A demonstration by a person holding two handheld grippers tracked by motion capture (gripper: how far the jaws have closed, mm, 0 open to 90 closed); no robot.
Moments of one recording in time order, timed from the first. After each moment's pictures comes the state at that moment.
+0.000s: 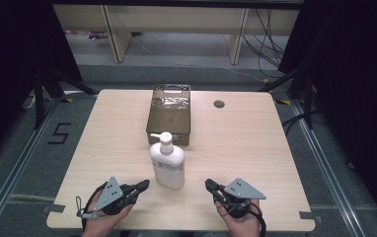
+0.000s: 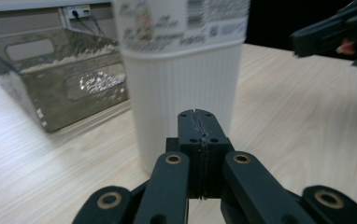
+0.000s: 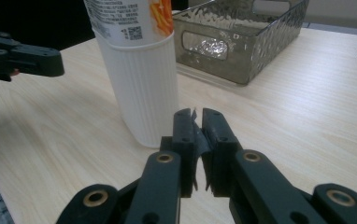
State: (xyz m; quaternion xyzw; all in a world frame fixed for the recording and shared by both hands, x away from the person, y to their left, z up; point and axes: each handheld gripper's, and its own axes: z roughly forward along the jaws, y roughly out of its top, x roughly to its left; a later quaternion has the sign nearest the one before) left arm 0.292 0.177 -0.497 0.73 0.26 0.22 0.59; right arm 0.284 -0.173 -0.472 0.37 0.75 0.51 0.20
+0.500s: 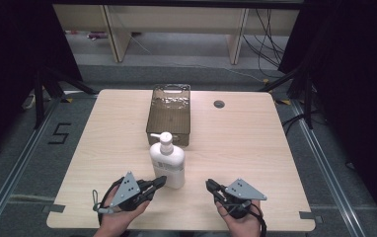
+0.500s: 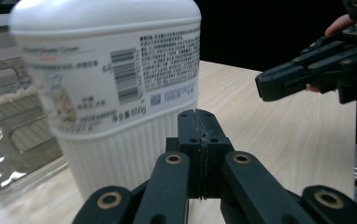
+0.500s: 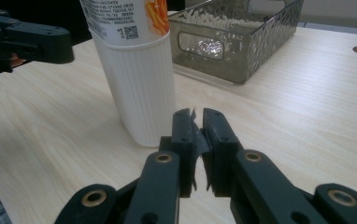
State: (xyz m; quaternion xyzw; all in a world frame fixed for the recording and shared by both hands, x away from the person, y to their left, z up) left arm 0.300 0.133 -0.476 0.73 0.24 0.21 0.60; right arm 0.281 -0.173 -0.474 0.38 0.74 0.52 0.20
